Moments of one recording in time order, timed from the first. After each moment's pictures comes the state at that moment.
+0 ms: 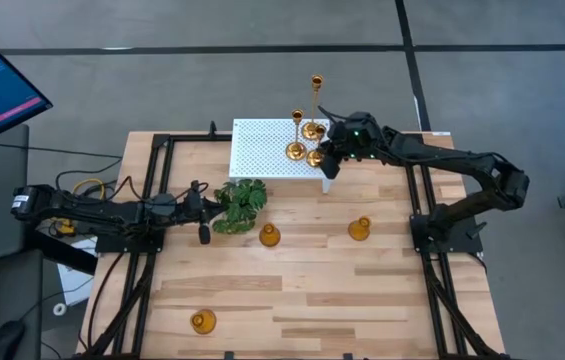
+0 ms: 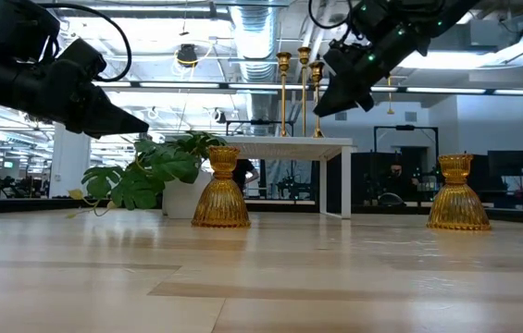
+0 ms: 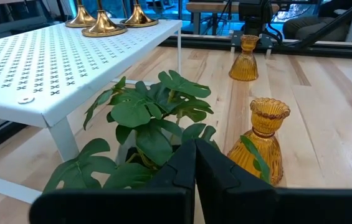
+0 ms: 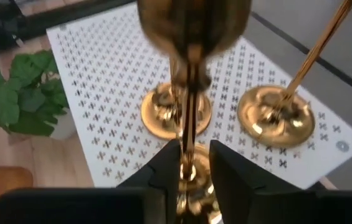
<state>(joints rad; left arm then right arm) 0.00 0.48 0.01 0.45 -0.28 0.00 -0.50 1.38 1.00 -0.22 -0.02 0.02</state>
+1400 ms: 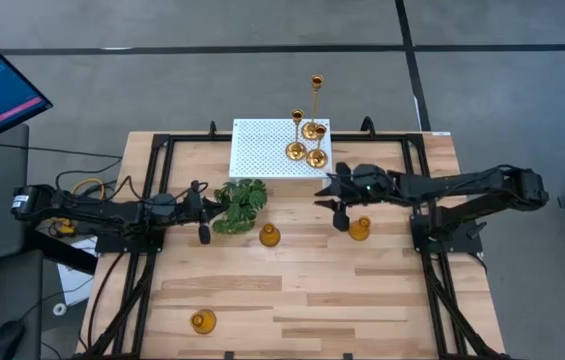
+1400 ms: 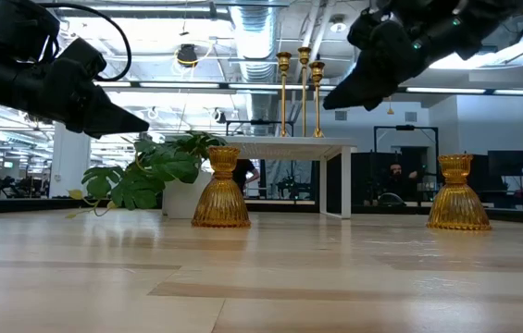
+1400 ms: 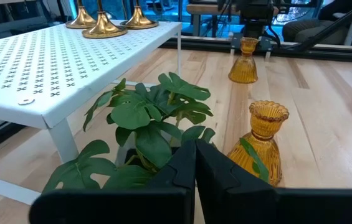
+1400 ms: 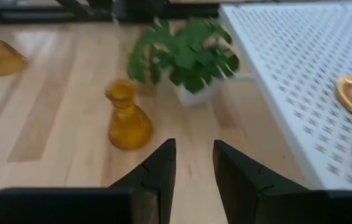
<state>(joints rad) 0.00 0.48 0.01 0.46 -0.27 0.00 -0.14 1.22 0.66 0.08 -0.03 -0.04</state>
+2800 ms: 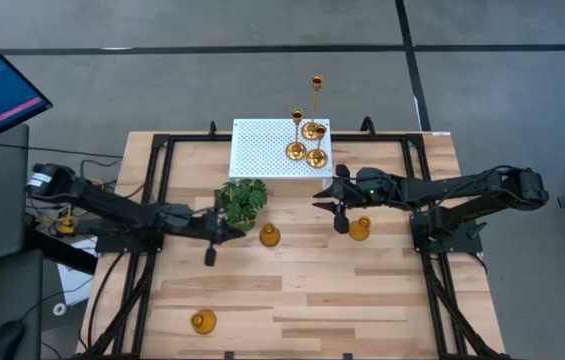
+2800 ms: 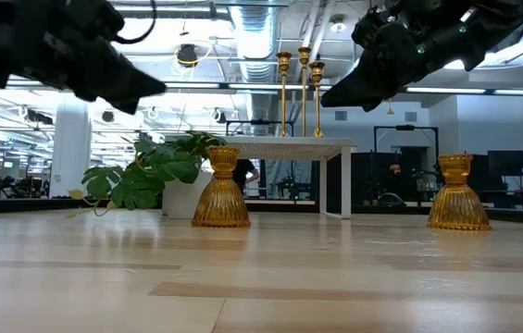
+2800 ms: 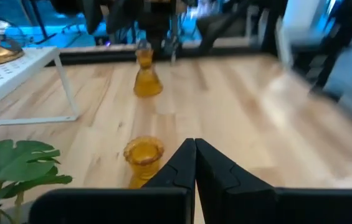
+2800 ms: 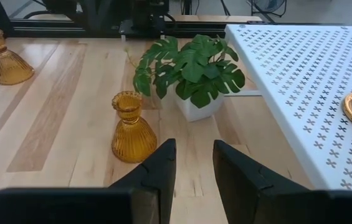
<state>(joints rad) -0.21 0.85 0.21 0.61 -0.14 0.06 -0.12 1.22 0.59 0.22 -0.03 -0.06</state>
